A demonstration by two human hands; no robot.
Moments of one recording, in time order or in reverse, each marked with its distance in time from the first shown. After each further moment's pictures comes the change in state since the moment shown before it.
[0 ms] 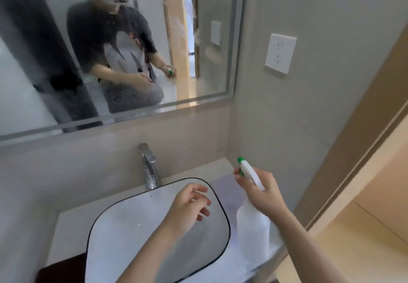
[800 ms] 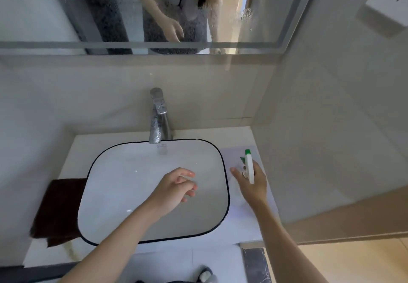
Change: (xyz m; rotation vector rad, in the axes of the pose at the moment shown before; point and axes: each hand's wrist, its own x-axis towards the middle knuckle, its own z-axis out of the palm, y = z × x) left_hand 0.042 -0.072 0.002 -0.068 0.197 -0.325; right_hand 0.080 0.168 0.066 -0.020 -0.114 0.209
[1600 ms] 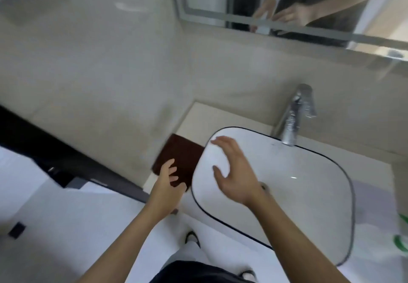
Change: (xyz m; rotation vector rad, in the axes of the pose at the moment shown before) left_hand -0.086 -0.161 -0.201 -0.161 0.700 -0.122; right_hand -0.120 -0.152 0.260 -0.266 -0.844 -0.791
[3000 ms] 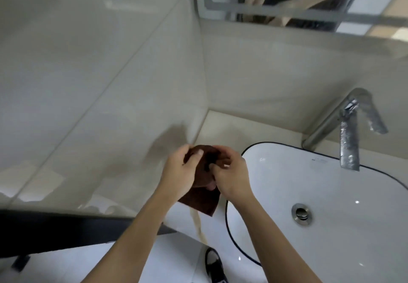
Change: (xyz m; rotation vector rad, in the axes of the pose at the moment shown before) left_hand 0.128 0.061 -0.063 0.051 0.001 0.347; right_hand 0.123 -0.017 0.114 0.442 0.220 0.561
